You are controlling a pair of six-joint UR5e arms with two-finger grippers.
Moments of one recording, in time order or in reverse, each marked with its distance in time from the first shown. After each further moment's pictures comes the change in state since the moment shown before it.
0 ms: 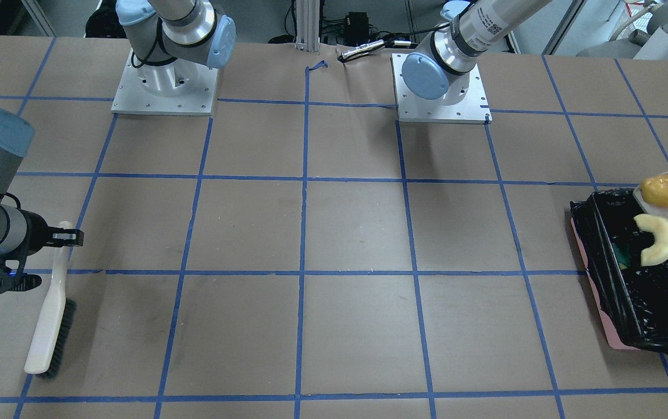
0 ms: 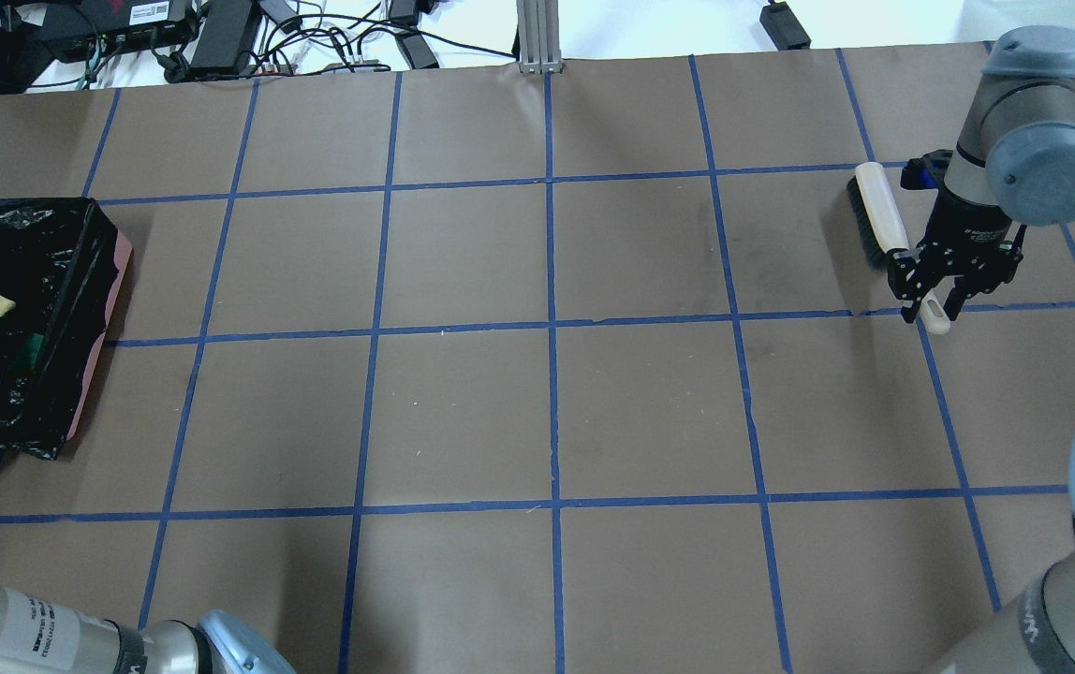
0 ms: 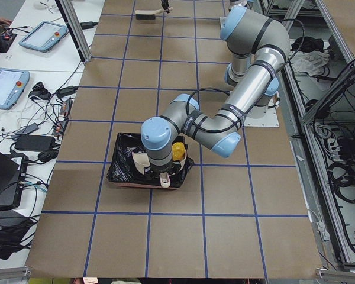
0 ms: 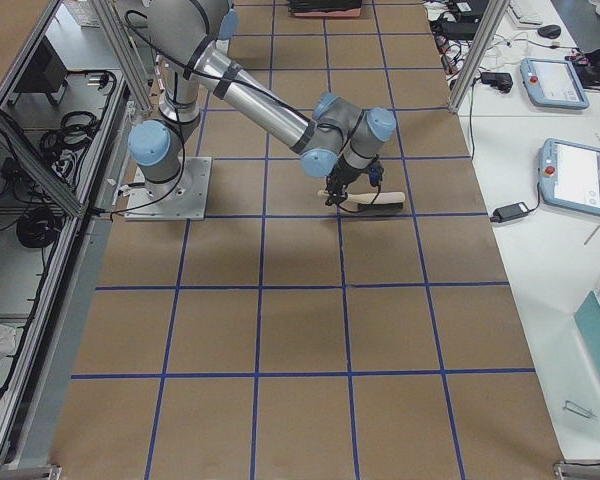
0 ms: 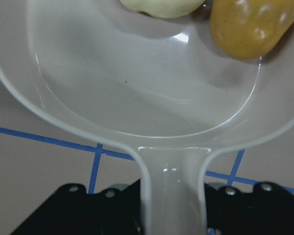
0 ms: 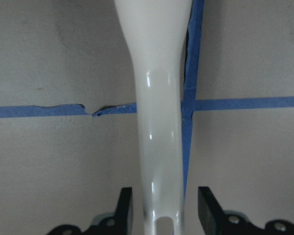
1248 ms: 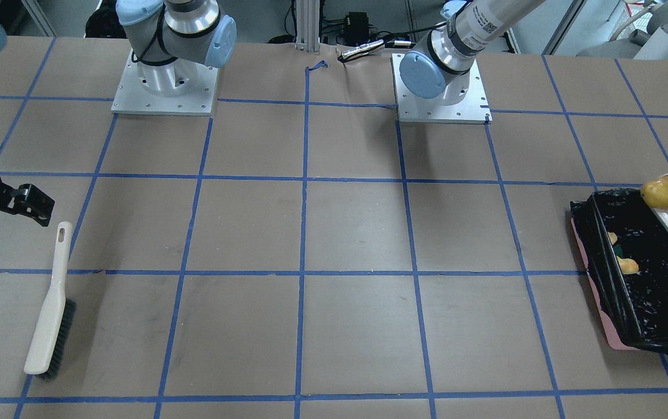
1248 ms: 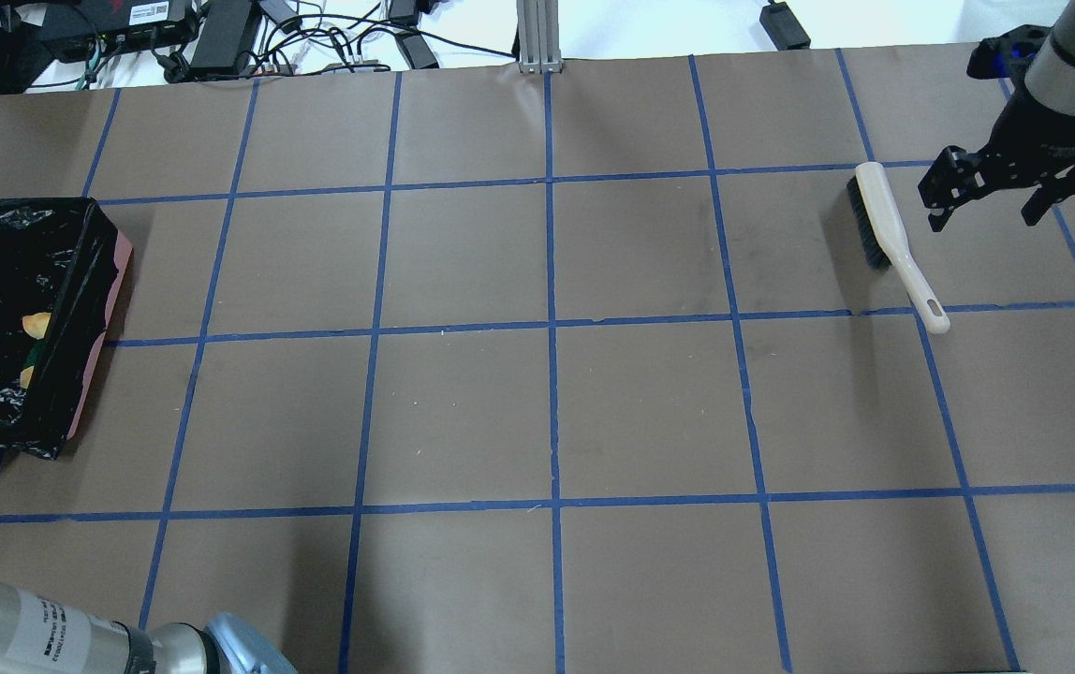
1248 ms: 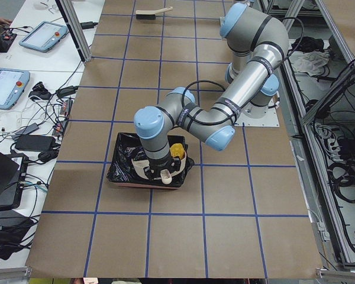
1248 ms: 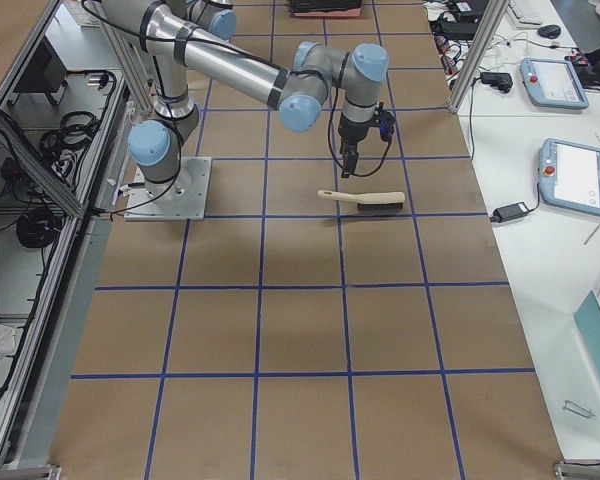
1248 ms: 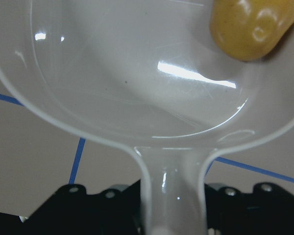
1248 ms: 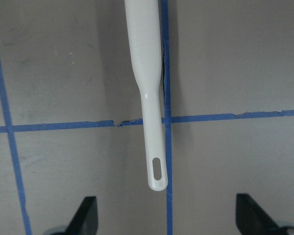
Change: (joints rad) left arm -0.047 0.016 0.009 0.013 0.145 -0.140; right arm 0.010 -0.259 -0.067 0.040 0.082 0.006
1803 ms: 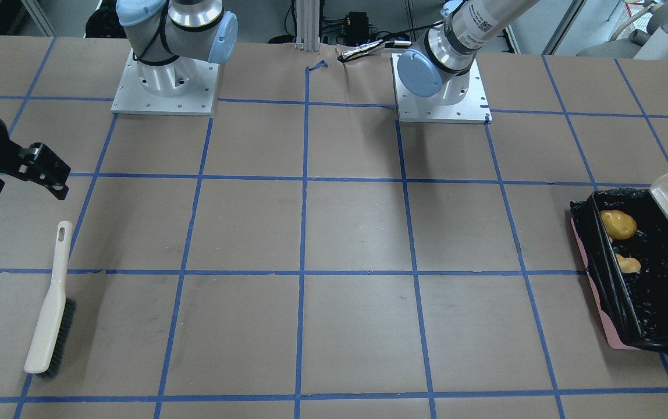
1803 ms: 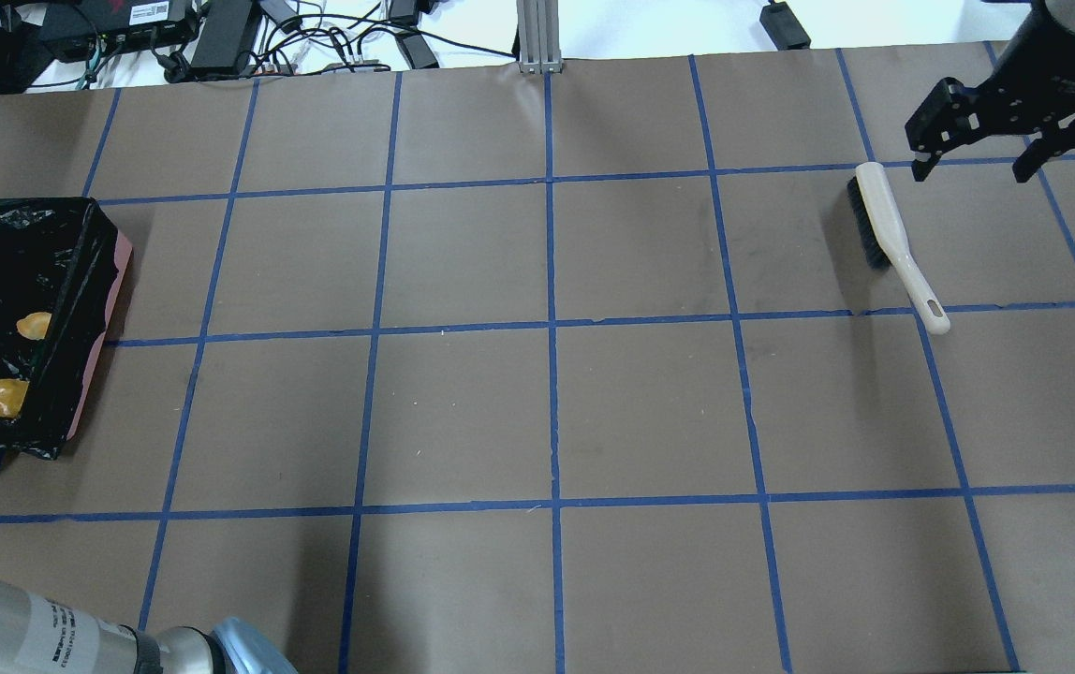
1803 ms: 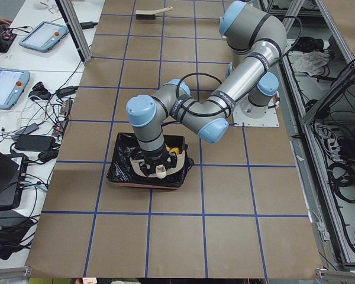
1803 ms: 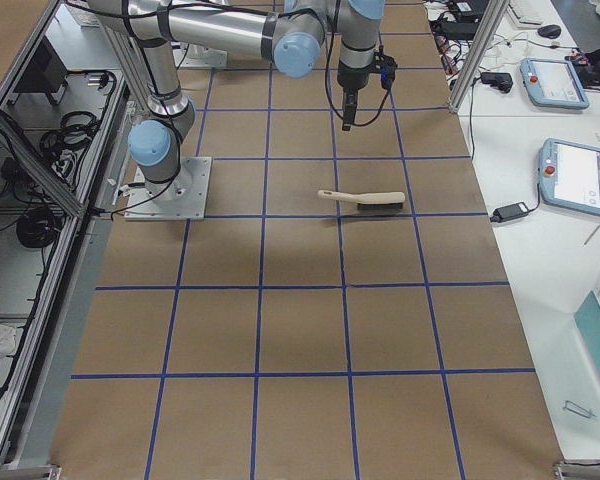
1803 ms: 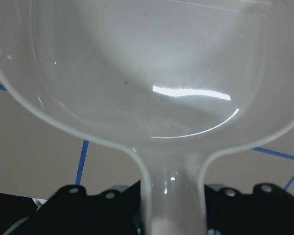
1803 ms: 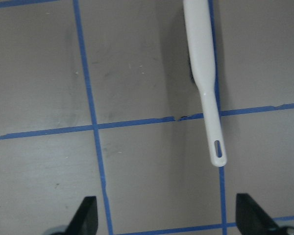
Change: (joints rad) left arm -0.031 0.002 0.026 0.000 0.039 0.005; right arm 0.148 -0.052 -0.132 0.163 0.077 0.219
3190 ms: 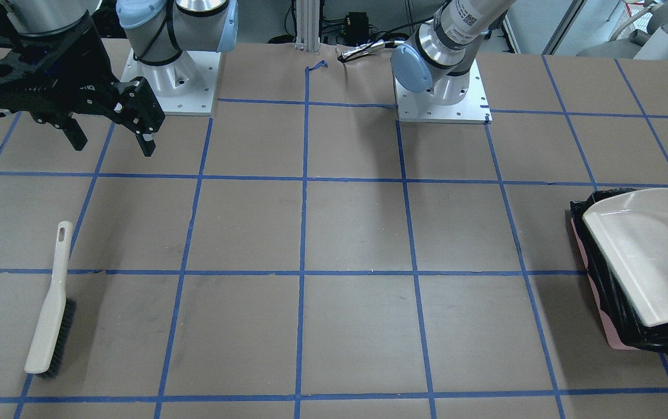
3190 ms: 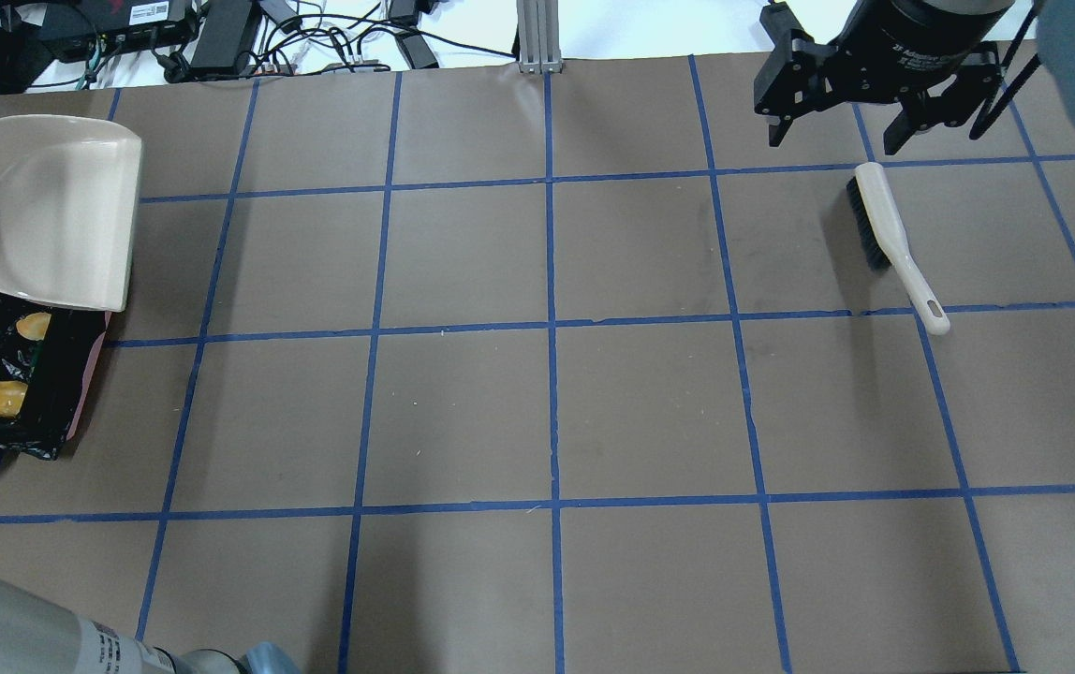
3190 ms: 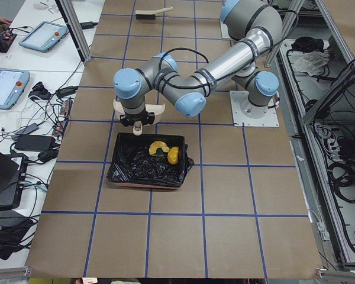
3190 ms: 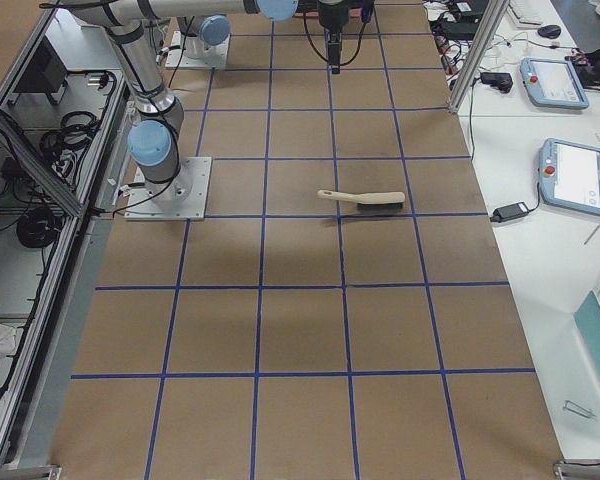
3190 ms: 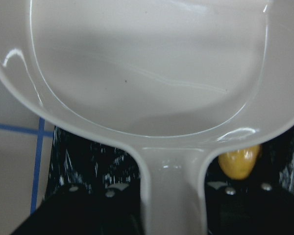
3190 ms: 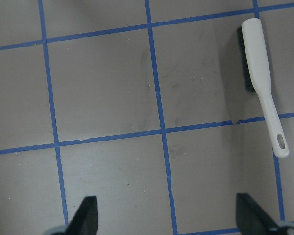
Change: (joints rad) left arm -0.221 0.039 -0.056 -0.179 -0.409 -0.004; right arm 0.173 -0.113 0.008 -0.050 0.030 0.190
